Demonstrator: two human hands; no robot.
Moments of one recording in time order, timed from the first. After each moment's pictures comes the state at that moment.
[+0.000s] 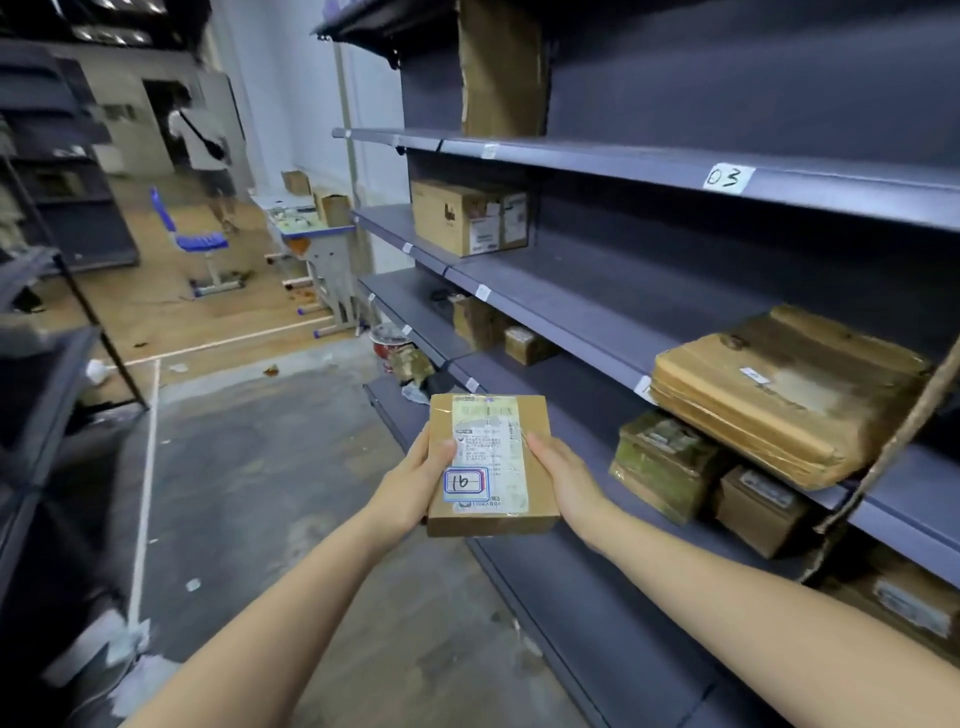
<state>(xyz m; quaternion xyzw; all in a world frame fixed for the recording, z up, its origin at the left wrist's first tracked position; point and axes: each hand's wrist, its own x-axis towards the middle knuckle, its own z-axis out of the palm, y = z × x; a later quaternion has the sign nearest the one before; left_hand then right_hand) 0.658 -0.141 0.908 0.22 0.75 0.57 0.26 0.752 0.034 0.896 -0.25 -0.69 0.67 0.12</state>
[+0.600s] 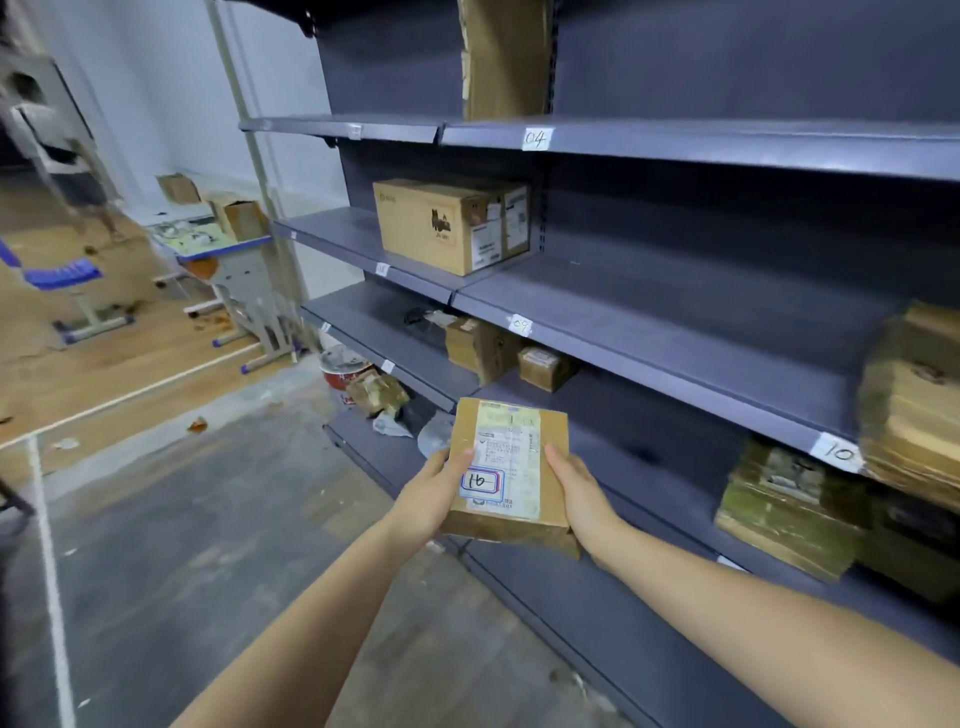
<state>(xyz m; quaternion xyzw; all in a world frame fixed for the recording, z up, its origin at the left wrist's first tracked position) 0.338 -0.101 0.887 0.22 0.77 0.49 0.35 0.469 0.034 0.859 -0.41 -0.58 0.67 0.21</state>
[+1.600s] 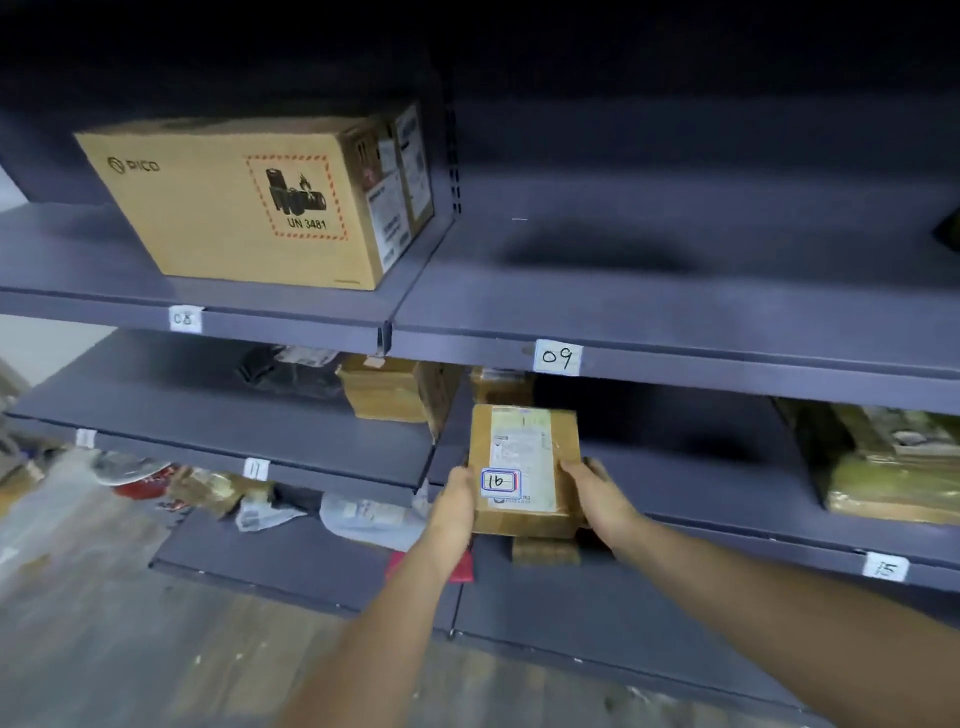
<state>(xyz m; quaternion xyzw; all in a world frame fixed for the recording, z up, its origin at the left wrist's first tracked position) 0.066 0.163 0.742 0.19 0.68 0.45 0.54 0.229 0.207 0.738 -0.64 -0.42 0.58 0.27</state>
